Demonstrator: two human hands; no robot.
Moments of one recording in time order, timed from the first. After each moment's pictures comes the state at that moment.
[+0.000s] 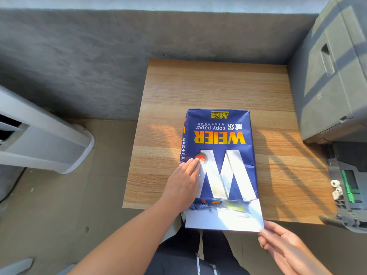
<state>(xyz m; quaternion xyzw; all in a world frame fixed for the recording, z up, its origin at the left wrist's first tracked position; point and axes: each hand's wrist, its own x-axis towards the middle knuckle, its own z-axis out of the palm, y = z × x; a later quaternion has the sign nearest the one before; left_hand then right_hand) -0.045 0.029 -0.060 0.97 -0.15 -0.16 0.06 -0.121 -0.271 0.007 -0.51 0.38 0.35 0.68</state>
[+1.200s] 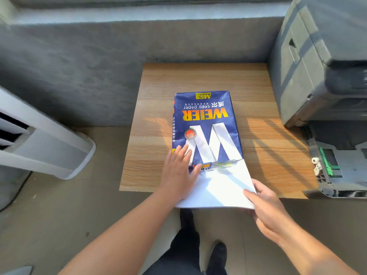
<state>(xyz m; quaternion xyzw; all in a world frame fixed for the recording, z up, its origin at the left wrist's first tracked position) -0.082 -0.003 -0.035 0.98 0.00 -0.01 0.19 -0.119 -0.240 0.035 -0.64 0.28 0.26 0.66</state>
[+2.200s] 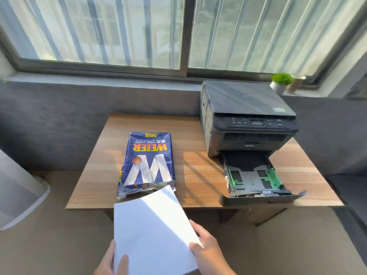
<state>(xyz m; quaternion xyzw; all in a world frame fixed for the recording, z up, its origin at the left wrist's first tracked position) -0.323 -0.122 0.070 0.71 0.32 0.10 0.62 -0.256 -0.335 0.086 -0.77 0.15 0.28 0.56</state>
